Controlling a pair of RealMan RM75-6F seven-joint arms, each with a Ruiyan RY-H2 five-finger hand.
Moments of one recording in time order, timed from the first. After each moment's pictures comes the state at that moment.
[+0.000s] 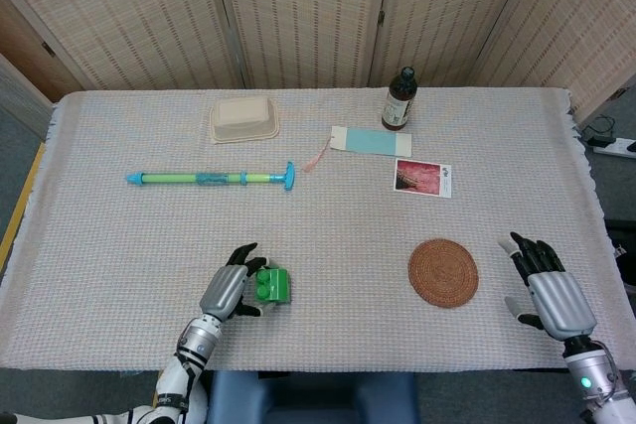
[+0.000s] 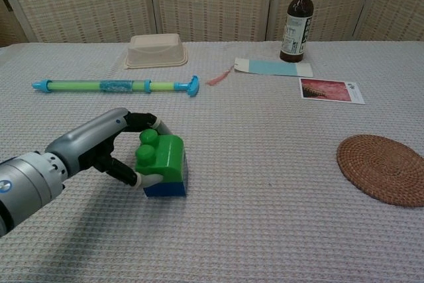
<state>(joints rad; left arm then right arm) -0.49 -1.77 -0.14 -1.58 1.22 1.12 0.13 0.16 -1.10 -0.01 -1.64 -1.52 1.31 -0.01</state>
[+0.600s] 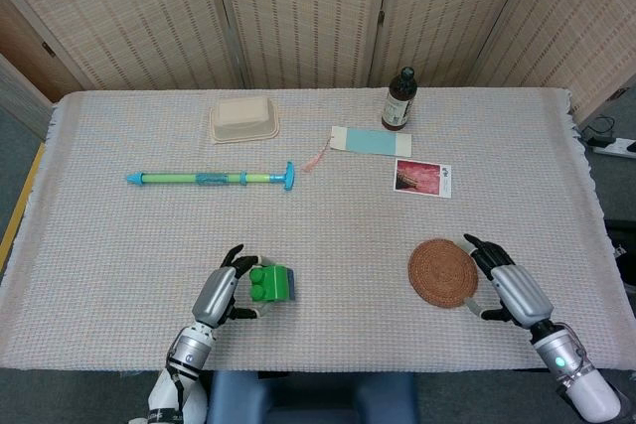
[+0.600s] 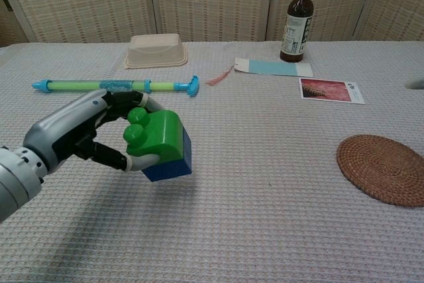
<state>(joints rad) -0.42 -1.74 -0.12 -1.66 1.33 1.23 -0.05 0.30 -1.17 -0.03 -1.54 -1.64 1.16 0.47</state>
